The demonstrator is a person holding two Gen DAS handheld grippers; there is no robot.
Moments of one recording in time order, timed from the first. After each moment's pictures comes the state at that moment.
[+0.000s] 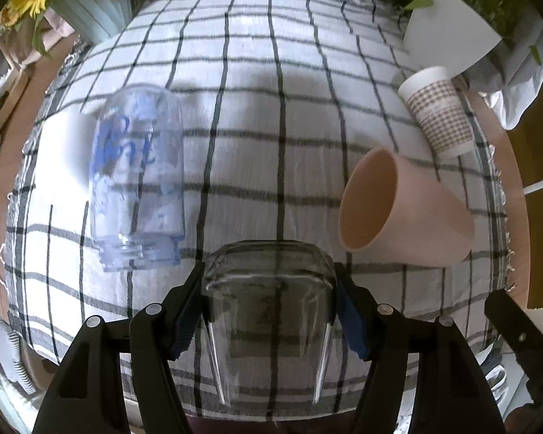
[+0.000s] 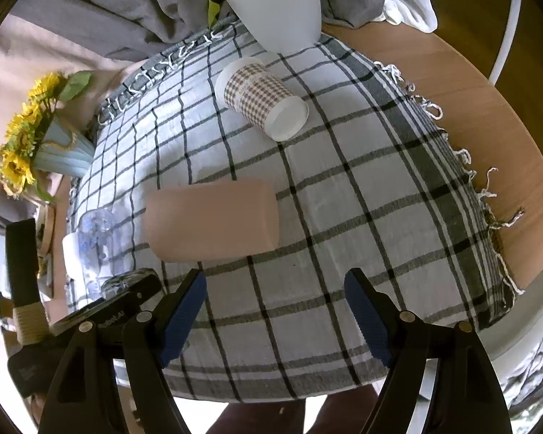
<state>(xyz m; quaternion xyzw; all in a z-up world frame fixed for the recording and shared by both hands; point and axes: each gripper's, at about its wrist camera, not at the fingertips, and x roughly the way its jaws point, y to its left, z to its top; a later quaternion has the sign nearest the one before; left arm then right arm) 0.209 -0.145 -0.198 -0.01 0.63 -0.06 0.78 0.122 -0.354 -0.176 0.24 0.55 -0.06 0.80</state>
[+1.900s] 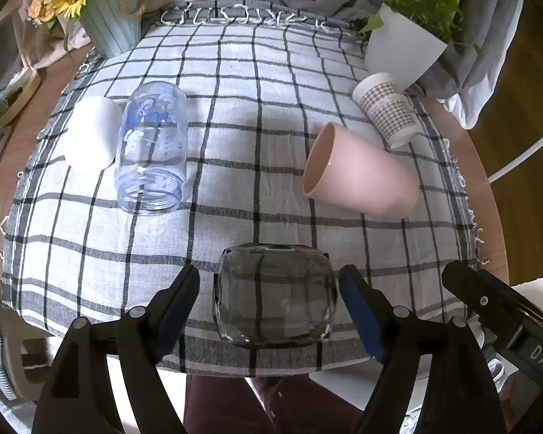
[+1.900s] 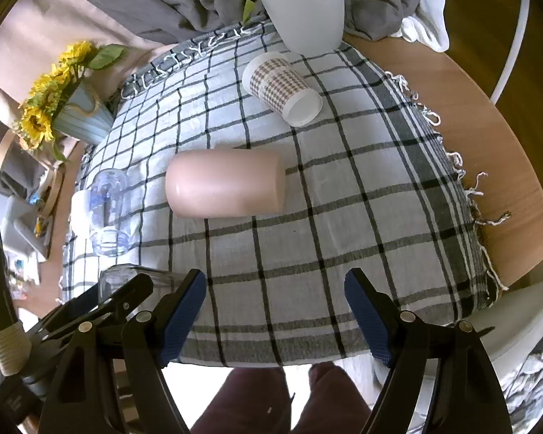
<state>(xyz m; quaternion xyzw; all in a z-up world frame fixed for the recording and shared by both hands) 0.123 -0.148 -0.166 -0.04 0.57 -0.09 0.82 0.085 -0.338 -0.161 0.18 0.55 -0.02 0.82</state>
